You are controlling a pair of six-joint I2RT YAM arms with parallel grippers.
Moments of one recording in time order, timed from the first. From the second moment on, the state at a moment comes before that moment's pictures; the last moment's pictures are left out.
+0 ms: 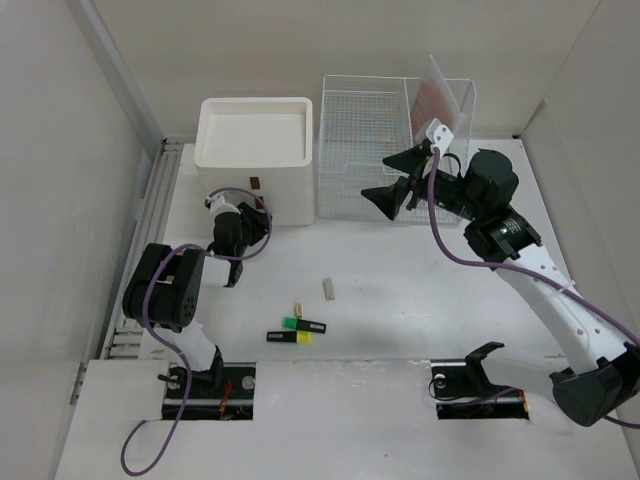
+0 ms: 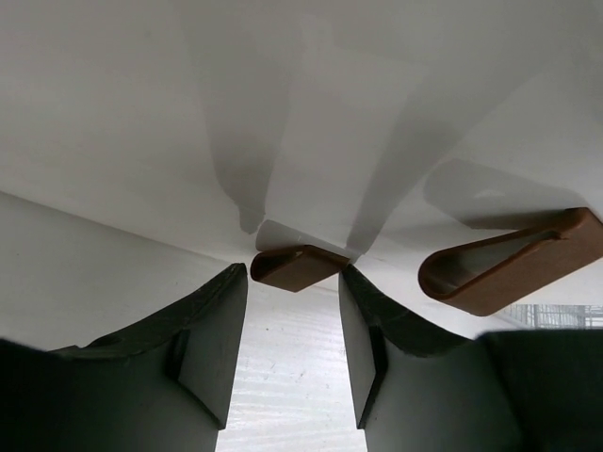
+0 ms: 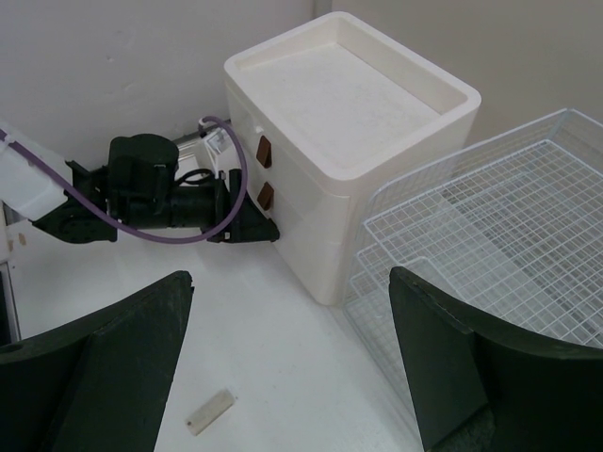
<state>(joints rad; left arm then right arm) -0.18 1.67 0.52 0.80 -0.02 -0.78 0.47 1.13 1.20 -0.04 -0.53 -0.03</state>
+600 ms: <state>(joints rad) -0.19 1.67 0.52 0.80 -0.02 -0.77 0.47 1.13 1.20 -0.04 -0.54 -0.03</state>
